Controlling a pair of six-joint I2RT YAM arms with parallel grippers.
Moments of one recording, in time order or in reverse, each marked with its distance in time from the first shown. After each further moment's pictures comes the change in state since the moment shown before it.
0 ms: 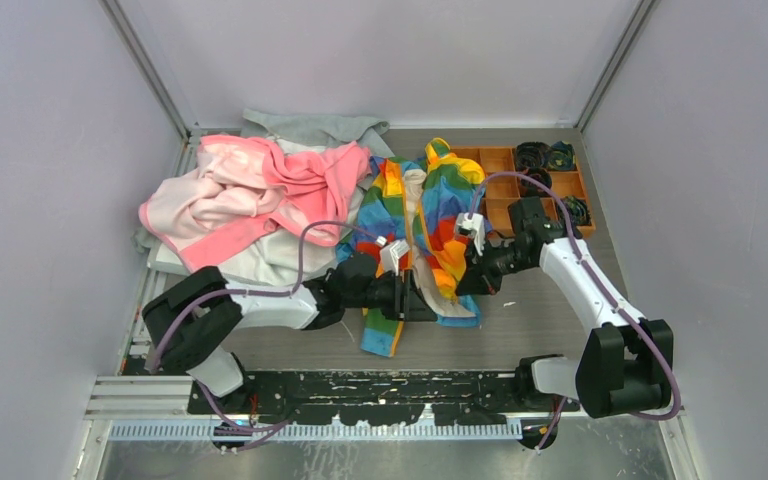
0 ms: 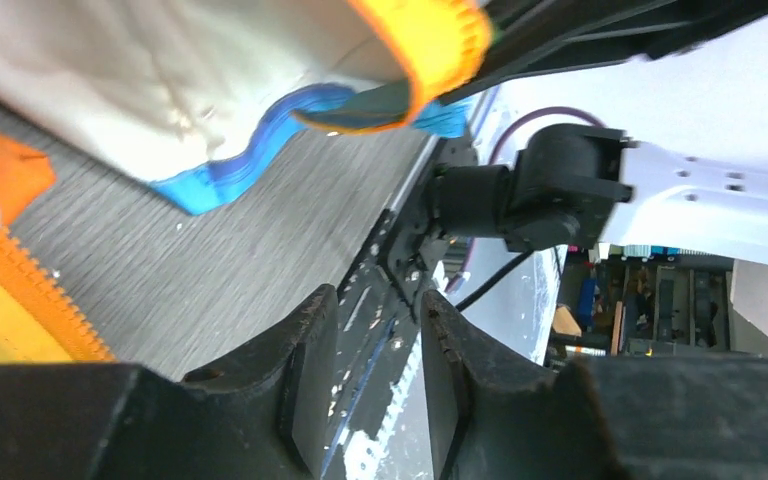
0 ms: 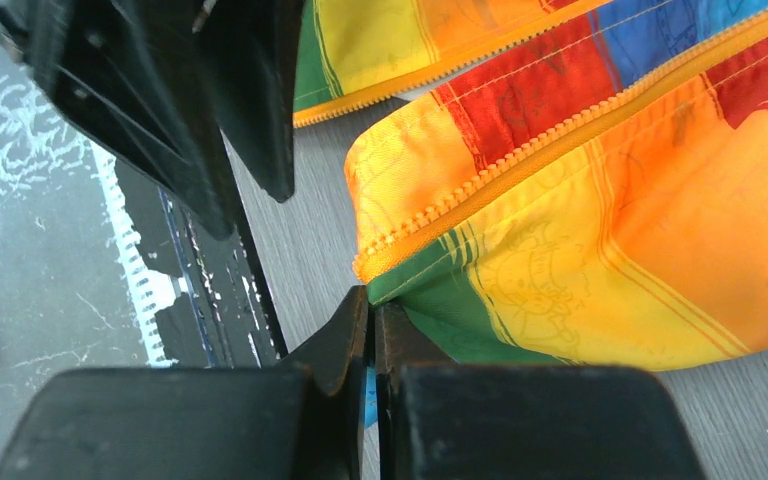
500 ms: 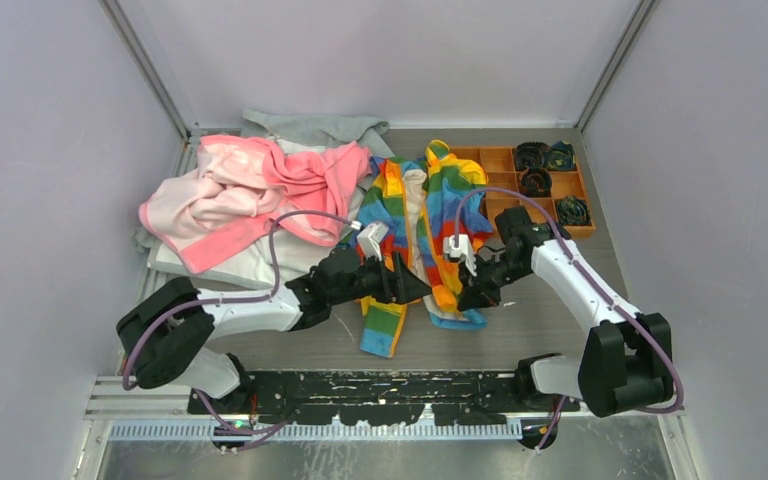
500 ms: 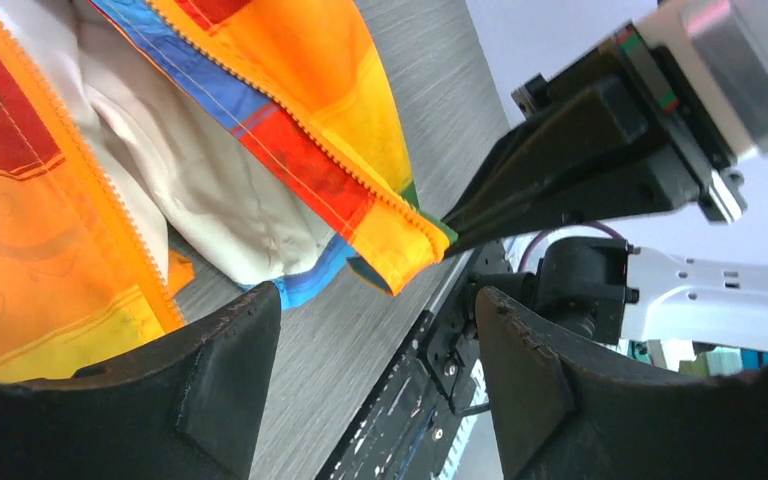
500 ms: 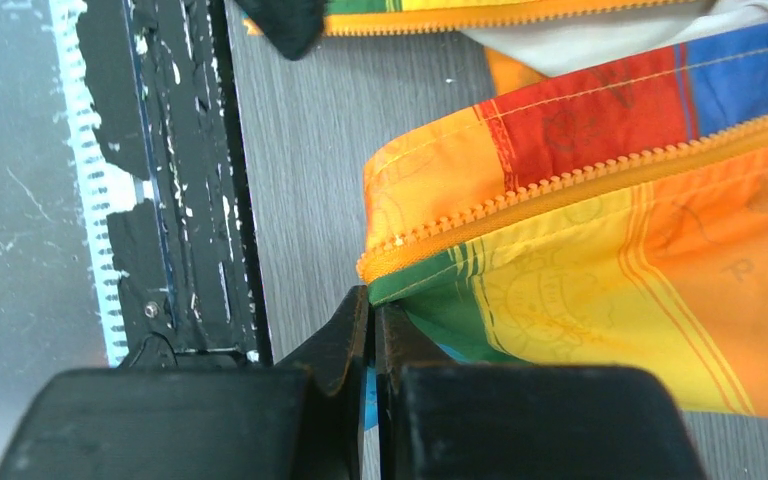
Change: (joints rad) left arm 0.035 -0.183 -0.043 -0.002 -0.250 0.113; right arm 0.073 0.010 -0.015 -0.119 0.071 -0.295
